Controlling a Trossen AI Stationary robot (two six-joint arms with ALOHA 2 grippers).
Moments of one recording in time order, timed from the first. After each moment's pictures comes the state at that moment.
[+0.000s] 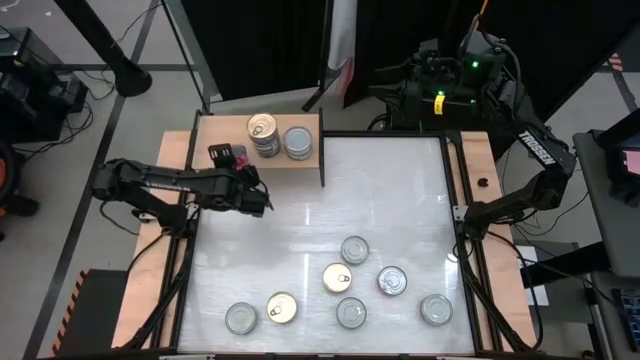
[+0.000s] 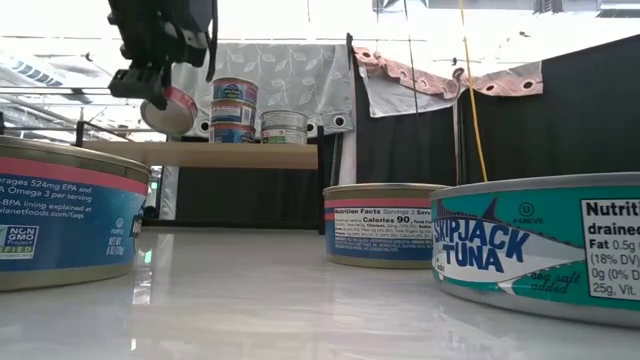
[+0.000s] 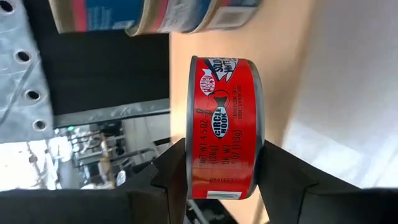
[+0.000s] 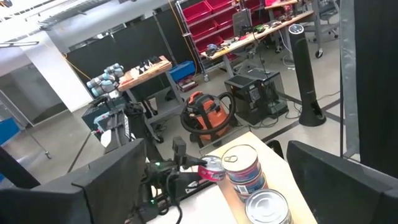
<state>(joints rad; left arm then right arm) -0.02 1.39 1.14 -1.57 -0.97 -0.32 -0.56 1.37 1.88 -0.58 -0.34 0.37</state>
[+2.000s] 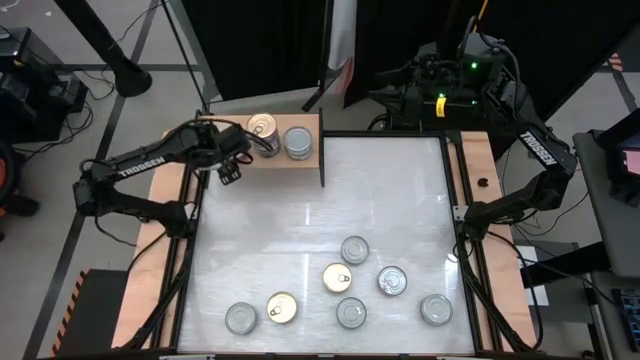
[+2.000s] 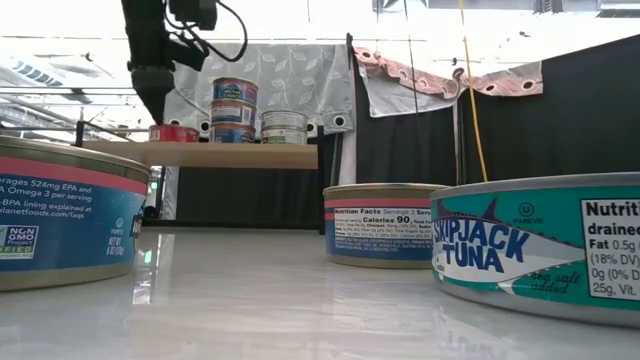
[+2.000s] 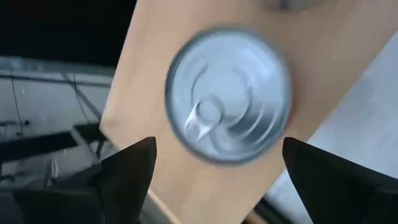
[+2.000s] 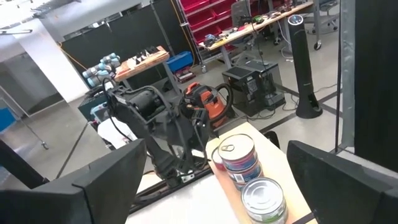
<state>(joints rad) 0.47 1.20 1.17 -1.28 -0.54 0.06 -0.56 1.37 1.88 -0.63 -0.34 0.35</state>
